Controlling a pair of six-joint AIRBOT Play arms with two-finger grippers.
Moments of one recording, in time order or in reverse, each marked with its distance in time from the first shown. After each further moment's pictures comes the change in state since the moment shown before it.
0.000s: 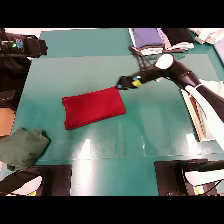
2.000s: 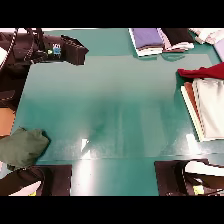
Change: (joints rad) left arm -0.329 0.000 -0.001 -0.051 0.115 -0.034; right arm -1.007 0.185 0.138 -0.059 -0.019 0.063
